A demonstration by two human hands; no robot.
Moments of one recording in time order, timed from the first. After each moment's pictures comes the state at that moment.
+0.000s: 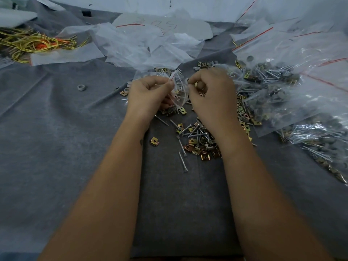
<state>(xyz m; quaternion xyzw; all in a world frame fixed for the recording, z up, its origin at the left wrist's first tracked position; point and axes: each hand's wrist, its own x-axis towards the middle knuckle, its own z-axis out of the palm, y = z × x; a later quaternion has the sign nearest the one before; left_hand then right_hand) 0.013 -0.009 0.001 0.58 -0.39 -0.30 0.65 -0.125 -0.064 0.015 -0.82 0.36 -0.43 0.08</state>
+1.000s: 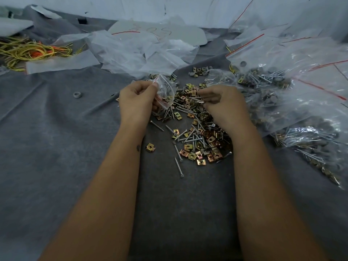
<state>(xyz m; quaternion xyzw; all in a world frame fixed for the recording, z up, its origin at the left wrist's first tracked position) 0.018 -0.016 -0.005 0.59 -0.31 -0.24 0.70 -0.156 -0.089 0.014 -0.76 0.47 -0.32 0.31</state>
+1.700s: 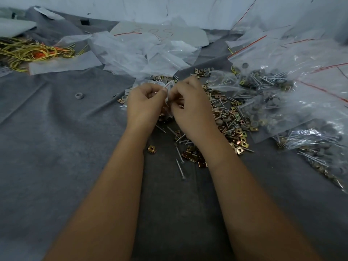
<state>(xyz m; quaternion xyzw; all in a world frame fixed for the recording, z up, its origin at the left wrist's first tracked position) 0.011 -0.016 -0.005 0.62 -0.38 -0.22 0.65 -0.100 -0.056 0.005 -0.83 0.31 -0.42 0.21</state>
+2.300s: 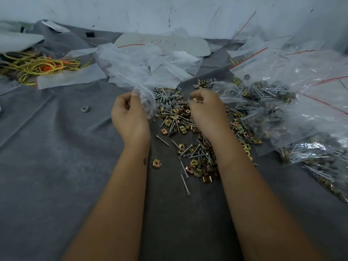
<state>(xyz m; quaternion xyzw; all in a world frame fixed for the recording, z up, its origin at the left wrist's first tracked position) 0.020 -0.018 0.000 0.60 -0.15 -0.12 0.78 -0.105 -0.093 0.016 -0.75 0.48 -0.35 0.30</state>
